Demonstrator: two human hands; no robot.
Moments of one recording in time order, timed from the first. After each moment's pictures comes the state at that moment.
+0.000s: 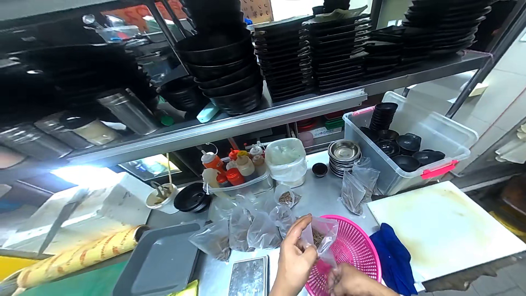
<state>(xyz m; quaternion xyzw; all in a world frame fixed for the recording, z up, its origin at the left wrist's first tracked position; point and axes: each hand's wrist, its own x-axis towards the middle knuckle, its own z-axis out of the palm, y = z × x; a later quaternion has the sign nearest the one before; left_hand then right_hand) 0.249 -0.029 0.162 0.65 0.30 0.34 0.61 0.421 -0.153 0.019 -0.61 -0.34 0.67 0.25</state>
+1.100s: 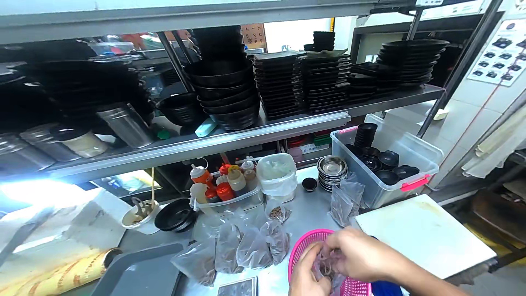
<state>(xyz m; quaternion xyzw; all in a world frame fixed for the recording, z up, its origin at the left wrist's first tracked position) 0.264 -0.061 0.157 0.75 0.28 0.23 0.56 0.461 -0.117 0.260 -0.65 -0.70 0.30 0.09</state>
